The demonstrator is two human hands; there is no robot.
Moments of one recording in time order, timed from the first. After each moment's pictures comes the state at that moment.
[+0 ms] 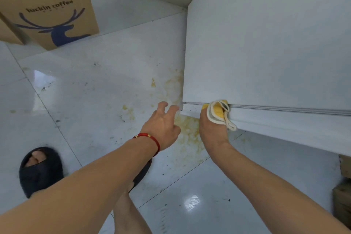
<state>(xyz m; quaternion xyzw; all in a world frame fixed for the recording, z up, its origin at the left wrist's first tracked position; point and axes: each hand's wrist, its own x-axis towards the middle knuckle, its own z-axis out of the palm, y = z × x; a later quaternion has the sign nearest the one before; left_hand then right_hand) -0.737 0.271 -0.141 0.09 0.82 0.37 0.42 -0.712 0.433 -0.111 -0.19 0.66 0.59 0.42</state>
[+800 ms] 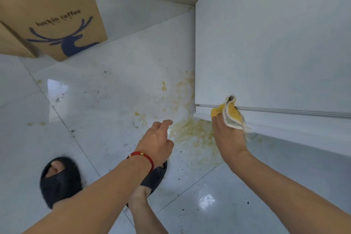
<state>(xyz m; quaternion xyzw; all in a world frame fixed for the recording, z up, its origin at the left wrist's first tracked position) -0.721 0.223 -0.181 0.03 0.80 0.36 0.47 -0.699 0.445 -0.154 -0.10 0.75 0.55 0.36</state>
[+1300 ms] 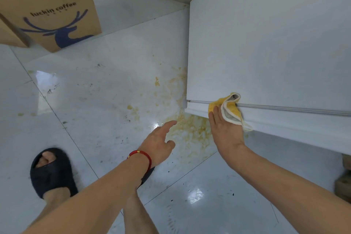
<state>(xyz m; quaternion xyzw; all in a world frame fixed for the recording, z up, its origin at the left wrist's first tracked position) -0.701 0.235 -0.159 -0.02 0.70 0.47 0.54 -0.697 0.459 -0.126 -0.10 0.75 0.51 0.40</state>
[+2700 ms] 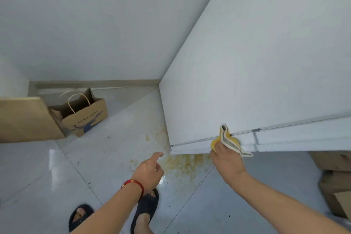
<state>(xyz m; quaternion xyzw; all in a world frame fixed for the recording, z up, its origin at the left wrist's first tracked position) -0.764 0.176 0.130 0.08 0.77 0.40 0.49 -0.701 0.441 0.185 -0.01 0.85 0.34 0.41</state>
